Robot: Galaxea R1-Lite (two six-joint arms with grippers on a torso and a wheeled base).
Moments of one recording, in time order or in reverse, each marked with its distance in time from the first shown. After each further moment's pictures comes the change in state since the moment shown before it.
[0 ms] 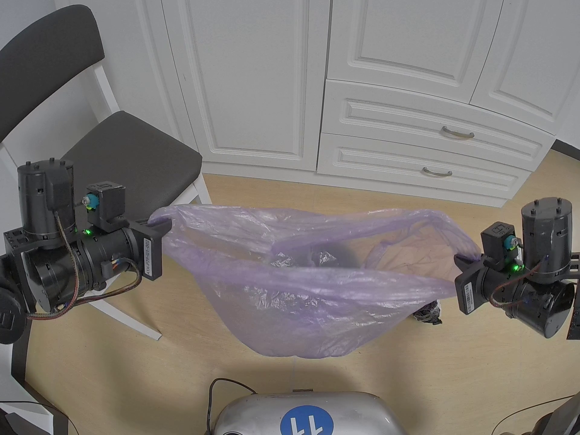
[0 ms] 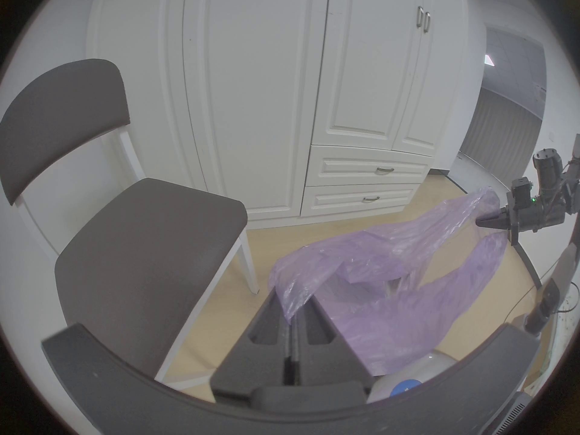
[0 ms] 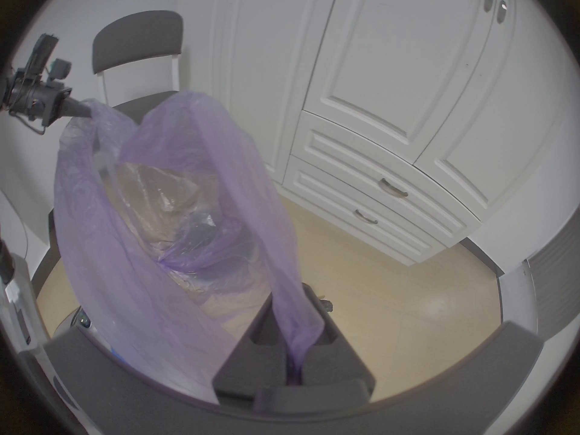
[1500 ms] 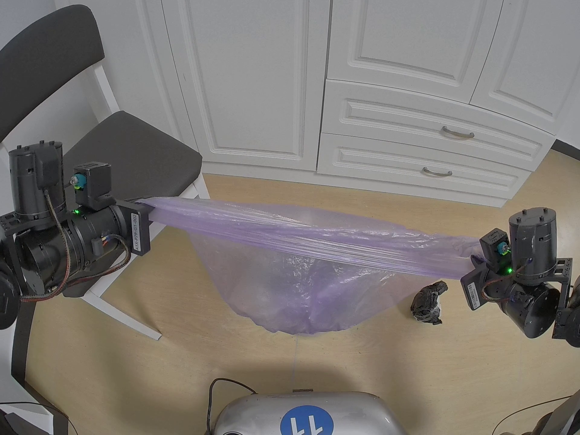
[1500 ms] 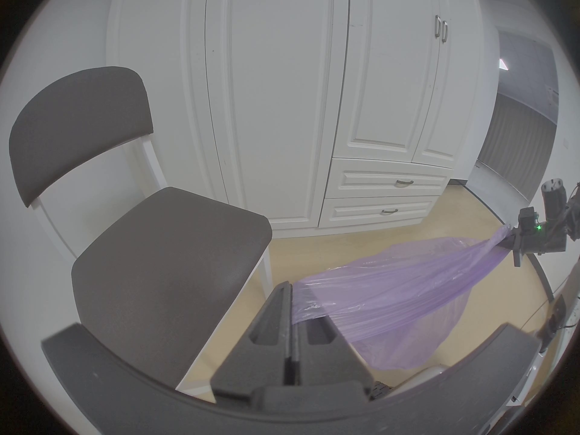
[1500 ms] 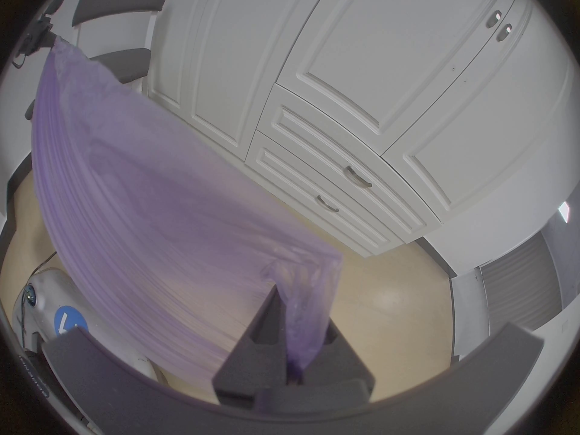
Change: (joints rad) left arm 0.083 -0.004 -0.055 0.003 0.070 -0.004; right arm -0.120 0.069 0.066 -0.085 -0.174 -0.125
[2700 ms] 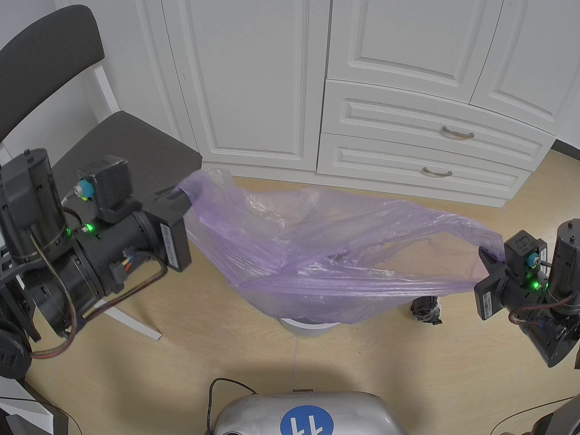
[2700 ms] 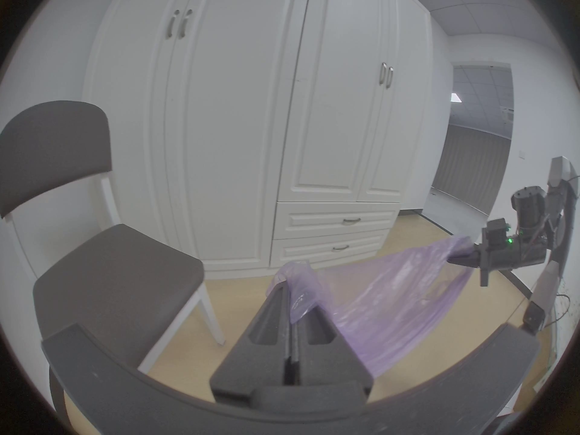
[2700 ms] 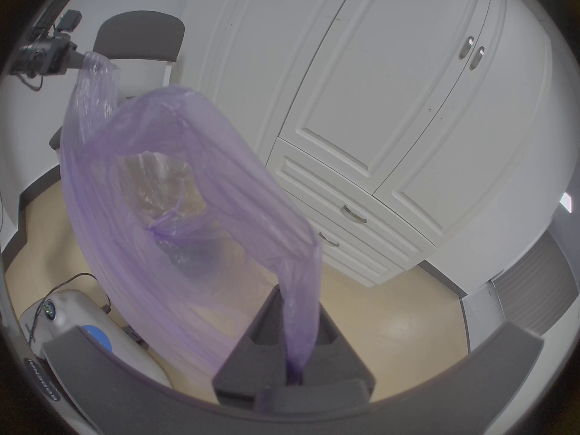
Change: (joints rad) left arm -0.299 -0.023 0.104 -0.307 0.030 0.004; right arm 0.227 -0.166 0.085 -0.144 -0.079 -0.039
